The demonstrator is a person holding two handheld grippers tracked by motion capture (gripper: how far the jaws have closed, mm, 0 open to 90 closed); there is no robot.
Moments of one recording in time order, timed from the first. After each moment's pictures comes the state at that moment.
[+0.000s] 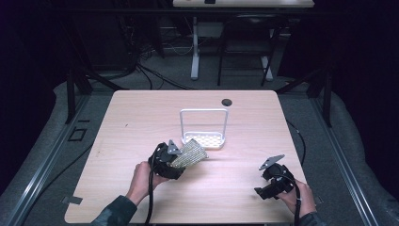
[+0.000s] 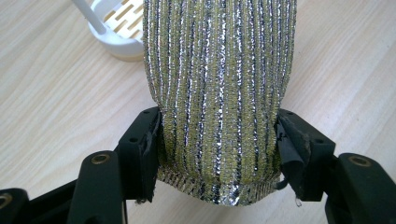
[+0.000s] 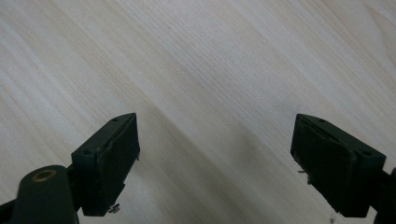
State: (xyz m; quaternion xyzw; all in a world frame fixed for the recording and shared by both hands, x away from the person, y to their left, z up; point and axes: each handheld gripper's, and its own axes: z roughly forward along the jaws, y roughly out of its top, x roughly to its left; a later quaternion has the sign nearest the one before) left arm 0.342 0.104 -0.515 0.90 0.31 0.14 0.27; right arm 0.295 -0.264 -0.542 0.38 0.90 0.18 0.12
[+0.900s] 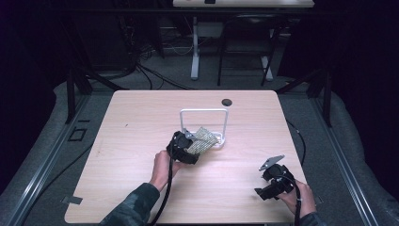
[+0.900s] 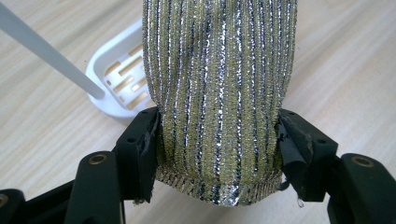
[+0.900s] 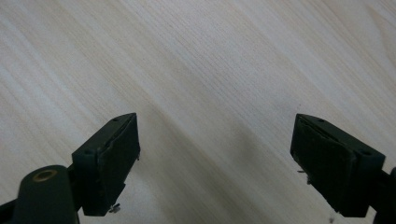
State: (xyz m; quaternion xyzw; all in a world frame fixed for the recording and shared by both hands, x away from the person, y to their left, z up) left arm 0.390 0.058 -0.528 0.87 0.37 0.15 0.28; right arm 0.294 -0.264 -0.542 0.38 0.90 0.18 0.12
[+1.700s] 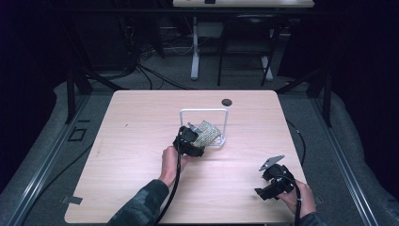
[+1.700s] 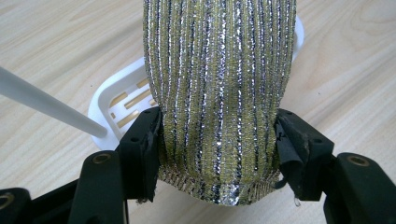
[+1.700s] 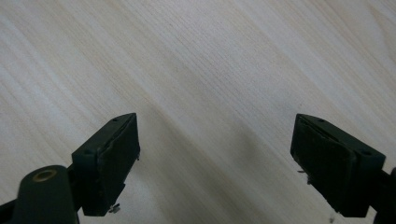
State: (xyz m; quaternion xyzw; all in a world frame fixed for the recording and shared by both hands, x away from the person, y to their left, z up) left arm 0.409 0.039 -0.531 0.85 0.40 0.16 0.29; right arm 0.294 -0.264 -0.543 0.38 0.90 0.18 0.12
